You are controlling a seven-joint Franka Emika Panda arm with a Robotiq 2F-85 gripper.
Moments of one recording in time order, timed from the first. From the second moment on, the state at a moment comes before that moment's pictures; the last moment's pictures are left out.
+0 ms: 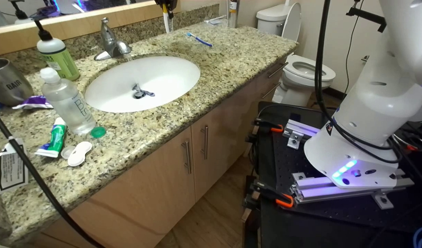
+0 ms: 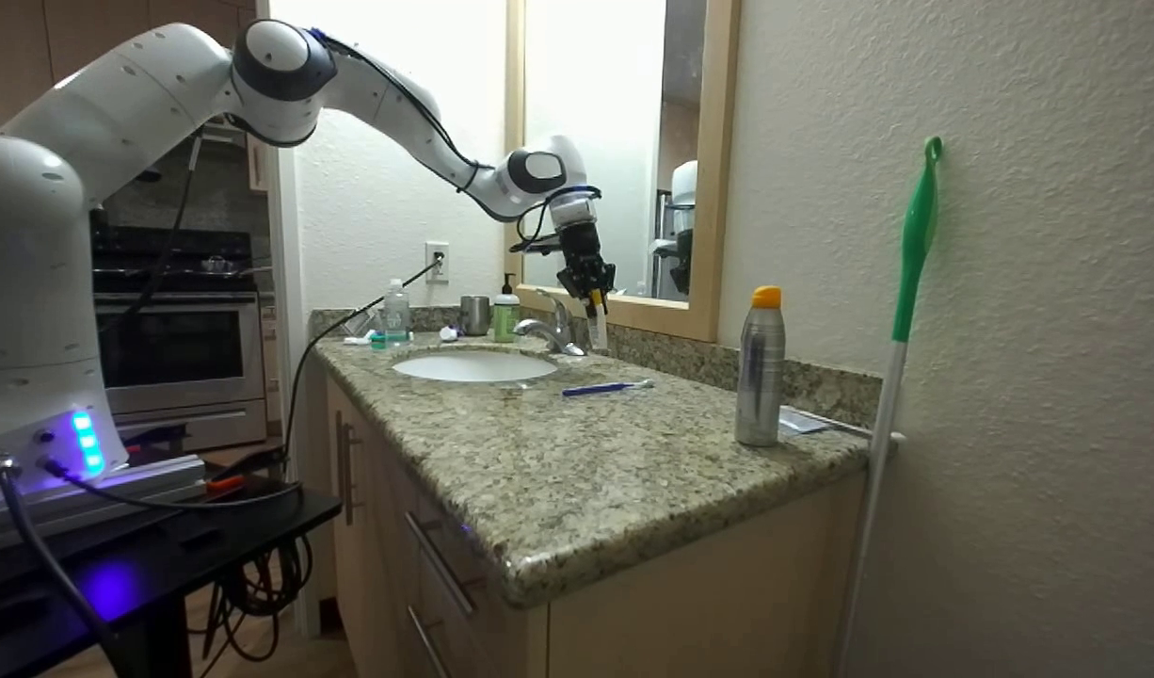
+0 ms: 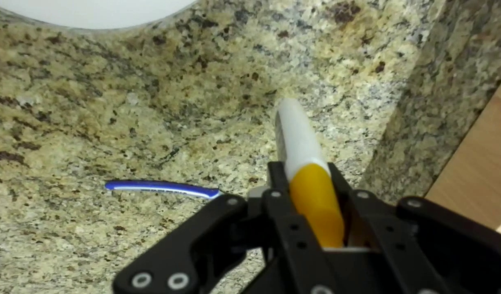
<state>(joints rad) -0.32 0.76 -0.39 -1.28 -0.05 2.15 1.46</state>
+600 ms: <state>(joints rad) -0.36 0.84 -0.37 -1.21 0.00 2.06 1.48</state>
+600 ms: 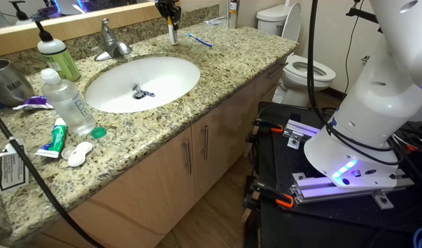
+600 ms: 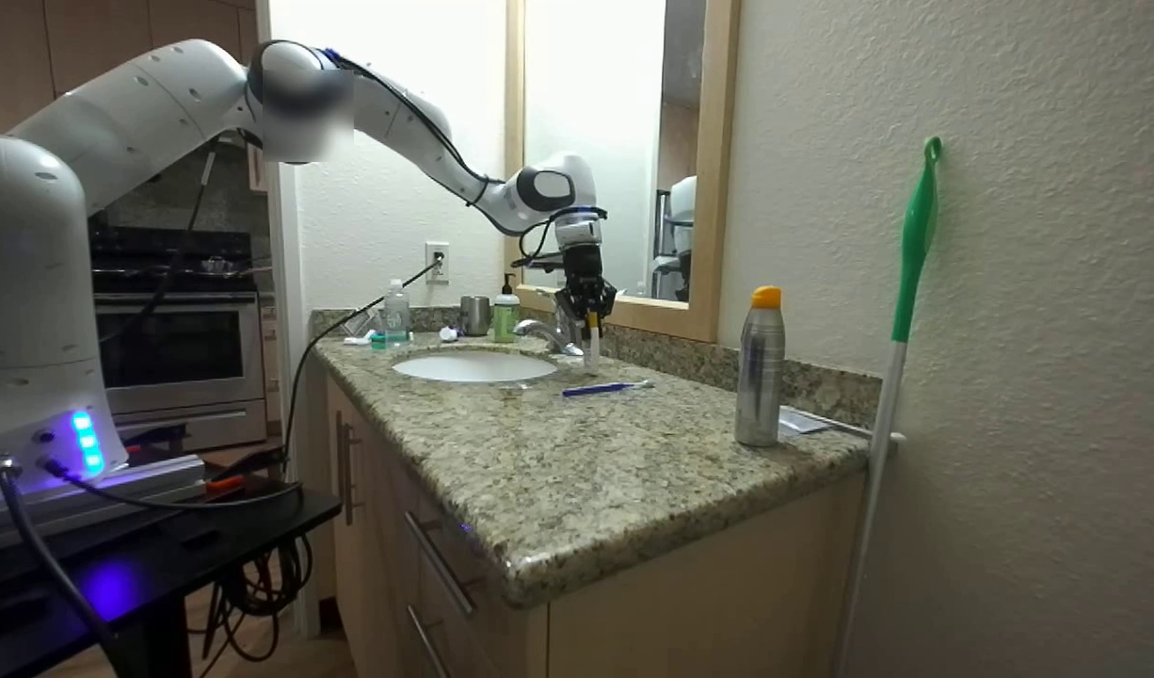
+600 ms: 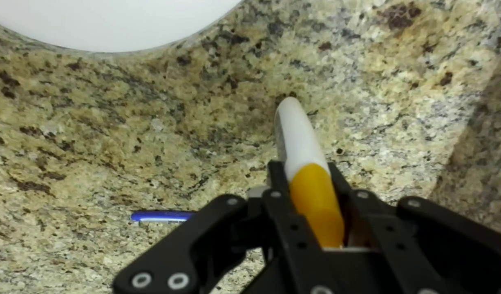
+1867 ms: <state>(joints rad) -0.40 0.93 -0.37 -1.06 0.08 2.02 1.49</state>
